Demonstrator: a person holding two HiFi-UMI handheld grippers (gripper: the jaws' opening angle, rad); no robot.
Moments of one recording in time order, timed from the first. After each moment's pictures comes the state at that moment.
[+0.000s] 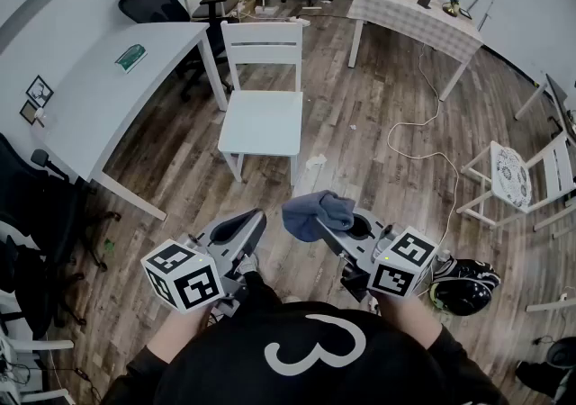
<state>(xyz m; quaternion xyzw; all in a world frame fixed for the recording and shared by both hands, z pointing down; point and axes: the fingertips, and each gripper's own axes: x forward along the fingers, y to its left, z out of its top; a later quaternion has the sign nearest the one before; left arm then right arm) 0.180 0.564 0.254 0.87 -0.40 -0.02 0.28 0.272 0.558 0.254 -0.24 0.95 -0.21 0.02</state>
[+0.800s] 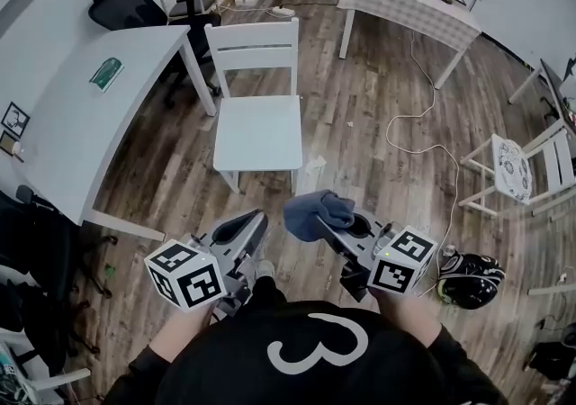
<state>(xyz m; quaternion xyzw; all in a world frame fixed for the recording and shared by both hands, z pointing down) 0.123 0.434 0.278 0.88 -0.36 0.00 0.32 0.216 0.433 0.277 -0.28 0.92 -0.26 0.03</state>
